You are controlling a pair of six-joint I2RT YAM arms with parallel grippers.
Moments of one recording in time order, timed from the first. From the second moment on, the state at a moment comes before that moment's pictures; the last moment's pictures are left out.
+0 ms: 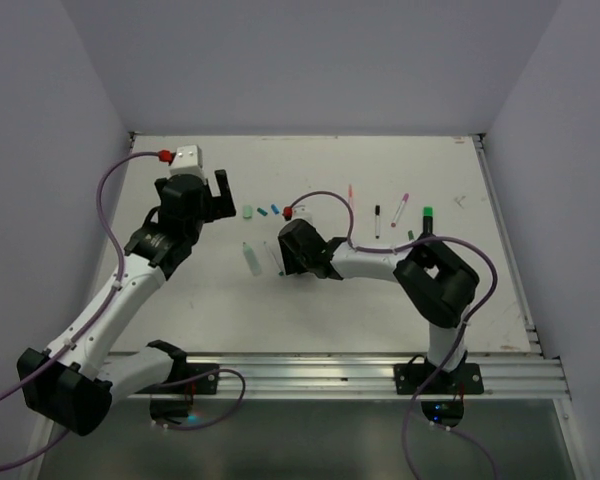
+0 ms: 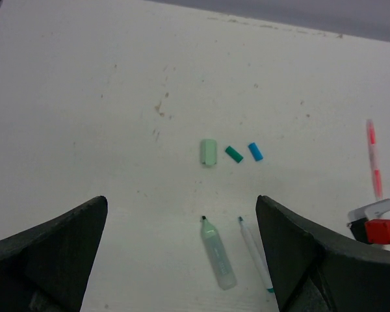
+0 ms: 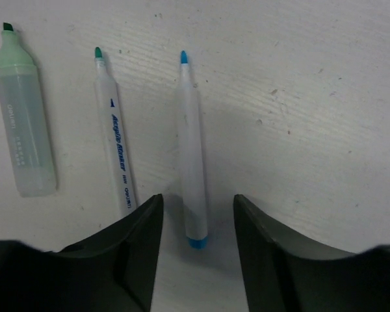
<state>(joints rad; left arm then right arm) -0.40 1.09 1.04 -0.35 -0.40 -0.34 0.90 1.90 1.12 -0.08 0.28 0.51</state>
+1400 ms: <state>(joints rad) -0.39 0.97 0.88 -0.39 -0.43 -0.28 0.13 1.62 0.91 -0.43 0.27 0.47</state>
